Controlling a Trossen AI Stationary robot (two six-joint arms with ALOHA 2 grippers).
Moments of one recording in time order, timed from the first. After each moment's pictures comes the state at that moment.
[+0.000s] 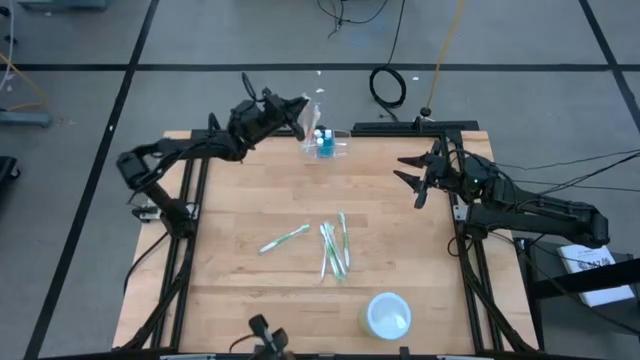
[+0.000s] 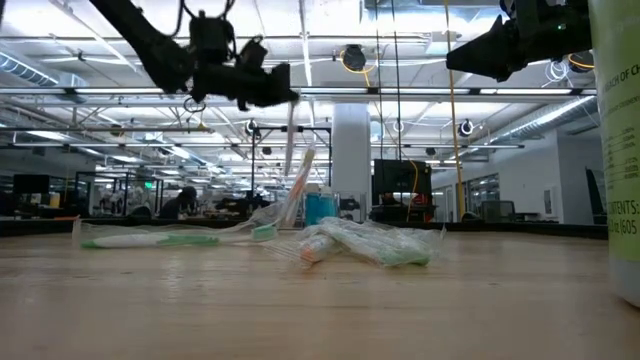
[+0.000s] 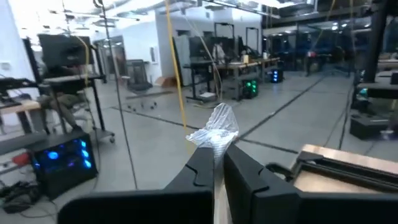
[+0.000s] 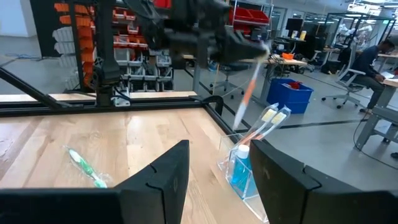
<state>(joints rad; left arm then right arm) 0.67 1.62 0.91 0.82 0.03 0.08 -0.35 0.53 0.43 0.07 0.00 -0.10</state>
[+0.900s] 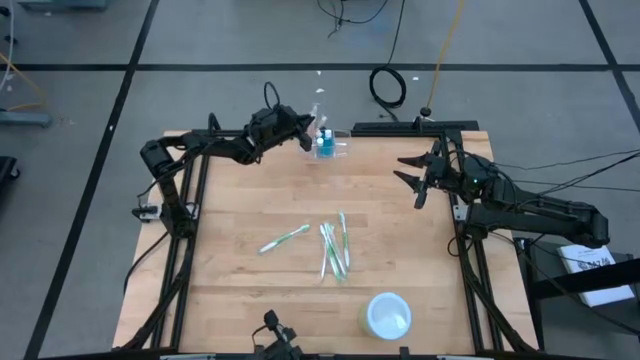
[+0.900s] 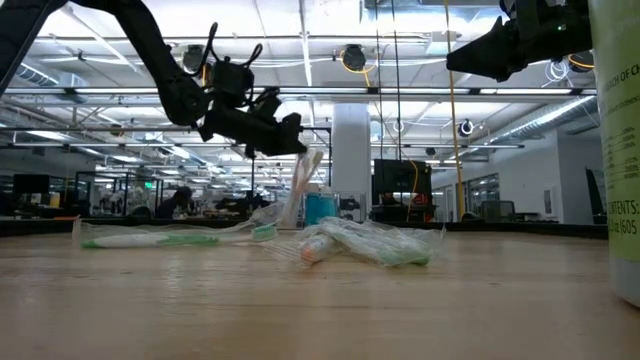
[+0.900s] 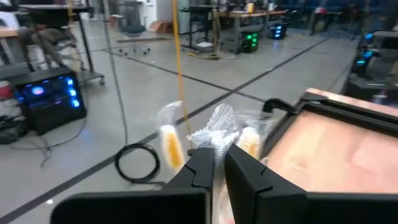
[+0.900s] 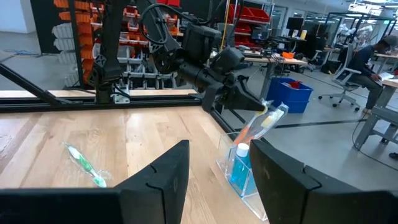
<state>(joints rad) 0.67 1.83 0.91 0.80 0.04 -0.01 -0.35 0.53 0.43 0.07 0.00 -0.11</state>
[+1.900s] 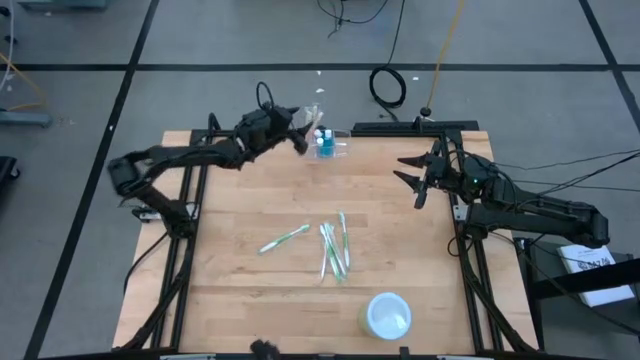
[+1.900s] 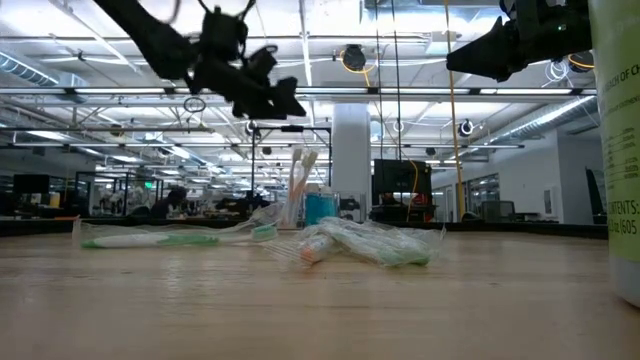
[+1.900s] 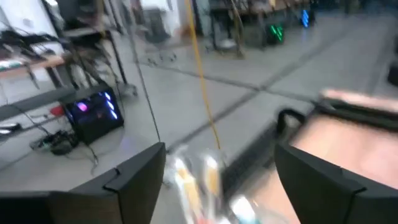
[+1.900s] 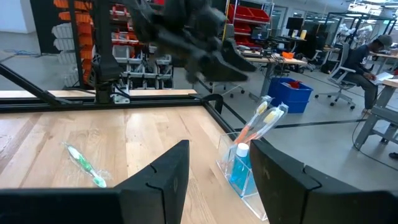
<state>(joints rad) 0.54 1.55 0.91 0.51 -0.19 0.10 -0.35 0.53 0.43 0.07 0.00 -0.11</state>
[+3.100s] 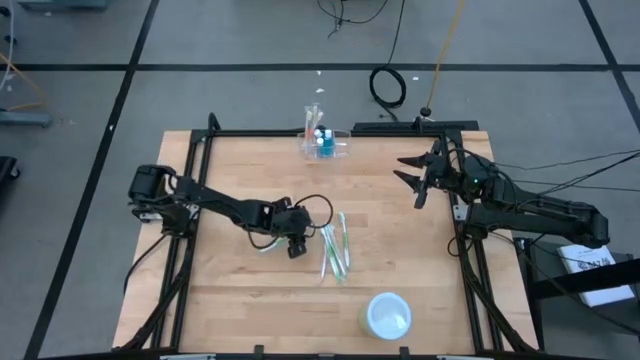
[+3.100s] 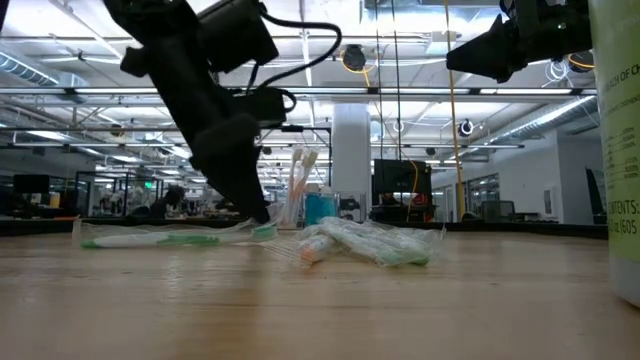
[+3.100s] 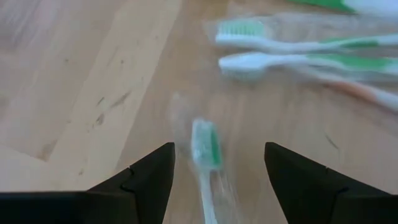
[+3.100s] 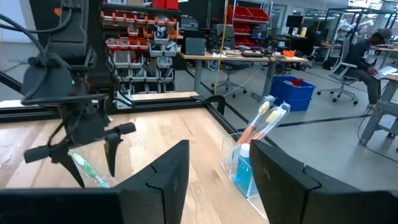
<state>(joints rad) -0.10 1.71 0.89 -0.19 -0.21 -0.34 -0.35 0.53 0.43 0.07 0.00 -0.07</state>
